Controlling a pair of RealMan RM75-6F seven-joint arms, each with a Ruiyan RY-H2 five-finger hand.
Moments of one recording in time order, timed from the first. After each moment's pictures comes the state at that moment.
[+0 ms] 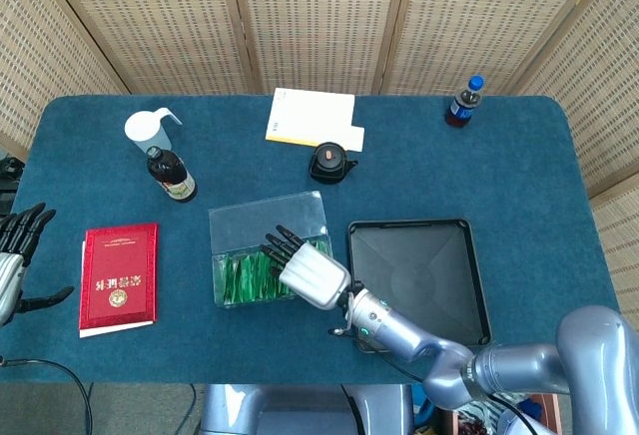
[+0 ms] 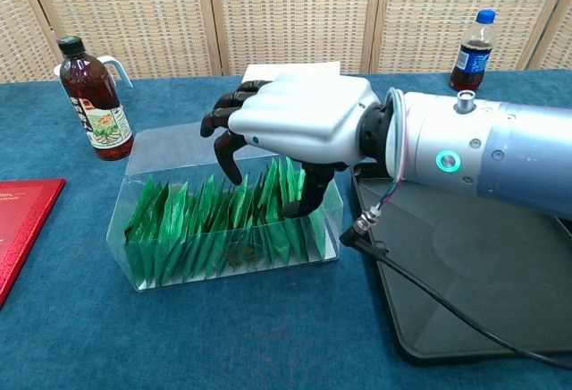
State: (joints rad) left arm -0.16 -1.01 -0.06 -1.64 1.51 1.42 -0.14; right arm 1.03 -1.56 0.06 -1.67 -1.28 0.98 -0.63
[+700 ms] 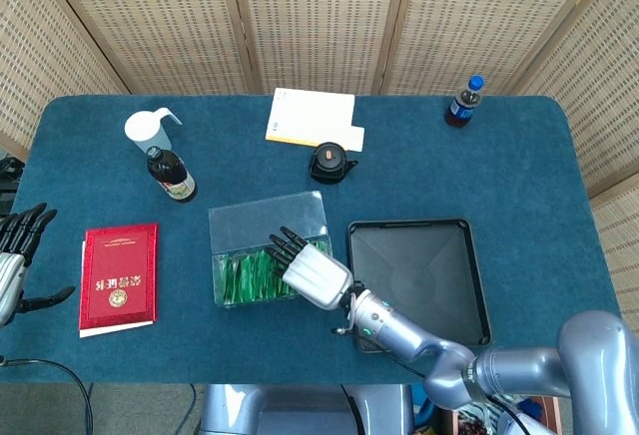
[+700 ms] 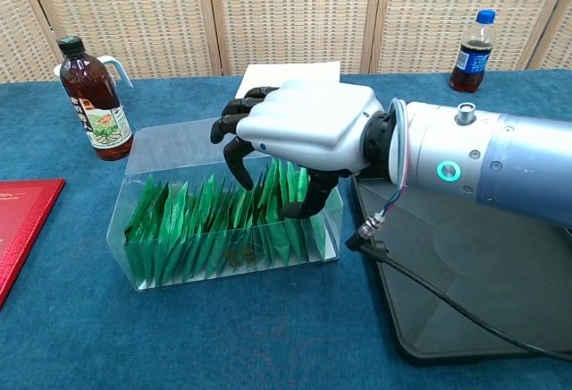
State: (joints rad) left arm -0.17 -1.01 -0.06 -1.64 1.51 1.42 -0.14; right arm 1.00 -1.59 0.08 -1.62 -1.30 0.96 -0.64
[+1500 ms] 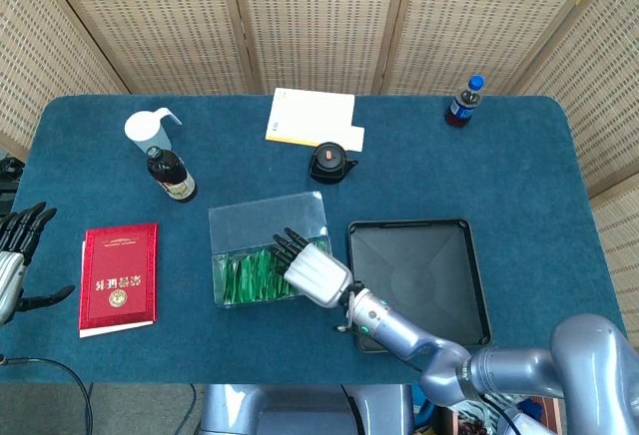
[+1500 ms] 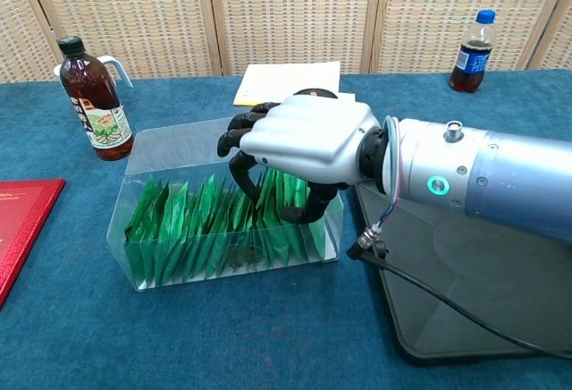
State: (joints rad) left arm -0.17 -1.01 -0.06 -1.64 1.50 1.42 -0.14; right arm 0.98 -1.63 0.09 -1.56 -1.31 0.93 -0.63
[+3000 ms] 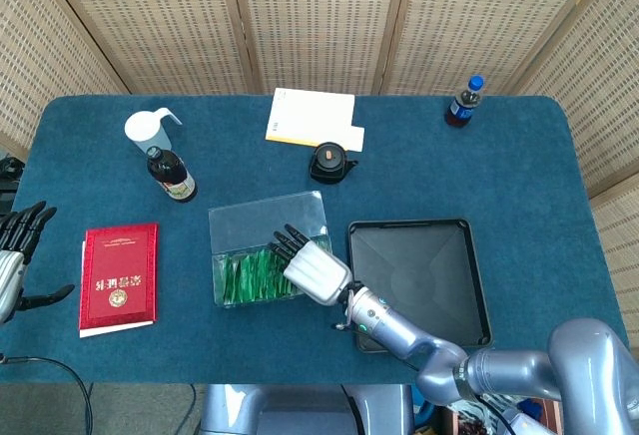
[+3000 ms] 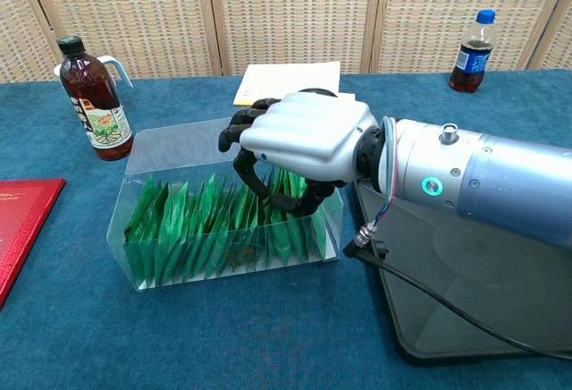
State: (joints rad) left arm -0.17 -1.01 -0.06 -1.64 1.50 1.41 -0.15; right arm 0.96 -1.66 0.12 -1.53 -1.33 0.94 -0.64
